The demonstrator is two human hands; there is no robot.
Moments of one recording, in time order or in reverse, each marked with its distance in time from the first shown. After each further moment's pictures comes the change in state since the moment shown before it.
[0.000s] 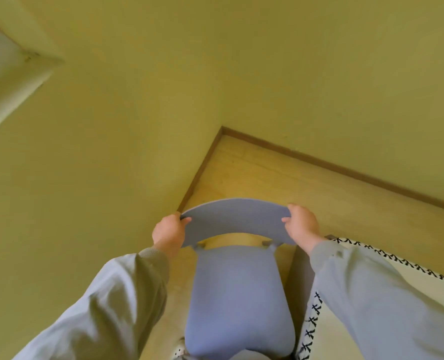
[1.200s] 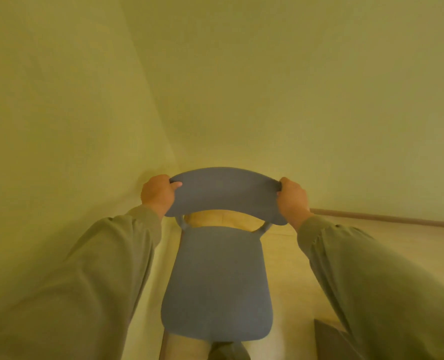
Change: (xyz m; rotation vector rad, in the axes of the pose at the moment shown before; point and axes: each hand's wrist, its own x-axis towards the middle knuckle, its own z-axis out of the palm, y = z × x) left_hand 0.464 0.292 -0.221 0.093 0.100 0.396; right_hand 0.403 -0.135 -0.174 0.156 0.208 0.256
